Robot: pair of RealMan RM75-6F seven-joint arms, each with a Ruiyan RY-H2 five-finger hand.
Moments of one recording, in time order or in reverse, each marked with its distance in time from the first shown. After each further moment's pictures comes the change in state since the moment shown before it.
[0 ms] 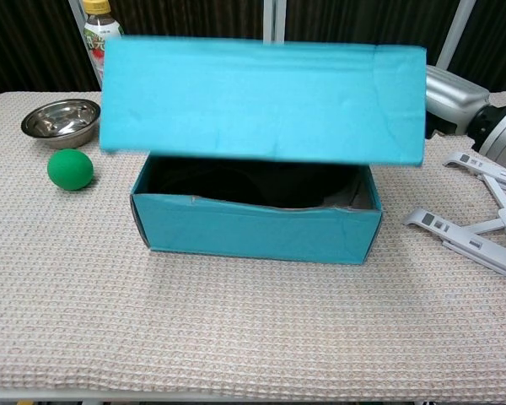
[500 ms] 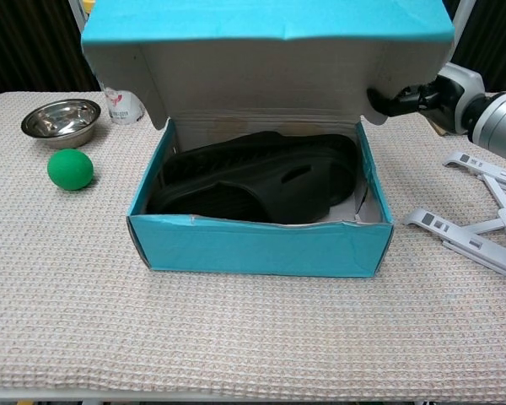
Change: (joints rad) left arm 0.003 0.000 0.003 0.005 0.003 0.004 -0.011; right arm 0.012 0.247 0.151 -0.607 0.293 -0.372 0.412
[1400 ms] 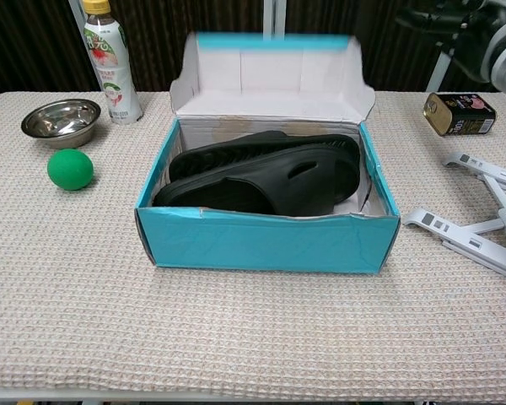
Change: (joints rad) left arm 0.012 -0.008 0.005 0.037 0.004 0.009 -0.037; right arm -0.045 0.010 0.245 -0.197 0.380 0.149 -0.250
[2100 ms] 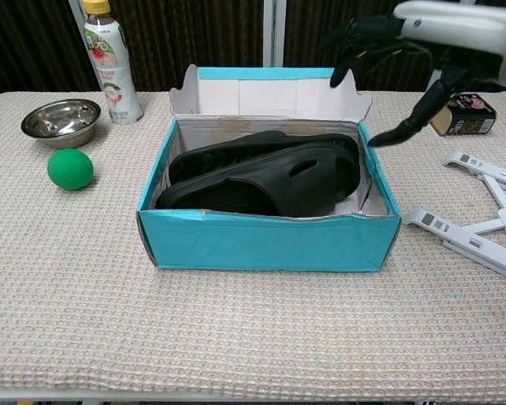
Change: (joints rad) left arm 0.016 -0.012 0.013 0.015 0.012 0.011 -0.025; right arm 0.015 0.347 -0.271 -0.463 -0.430 -0.114 -0.787
